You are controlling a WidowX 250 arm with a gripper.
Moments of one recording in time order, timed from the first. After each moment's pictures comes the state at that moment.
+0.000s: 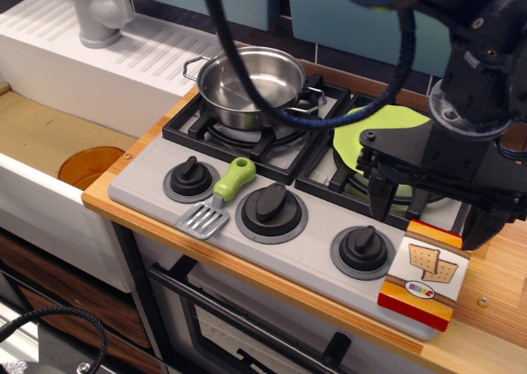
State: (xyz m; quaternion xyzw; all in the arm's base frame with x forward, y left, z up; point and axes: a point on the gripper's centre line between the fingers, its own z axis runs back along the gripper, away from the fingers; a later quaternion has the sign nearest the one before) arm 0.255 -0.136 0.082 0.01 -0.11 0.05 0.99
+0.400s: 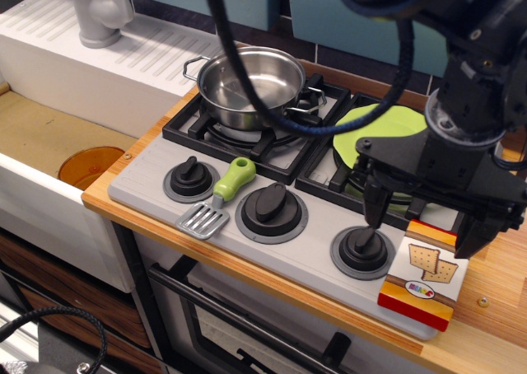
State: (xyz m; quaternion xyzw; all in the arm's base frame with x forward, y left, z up) arm 0.253 -0.134 0.074 0.02 -0.10 0.05 0.99
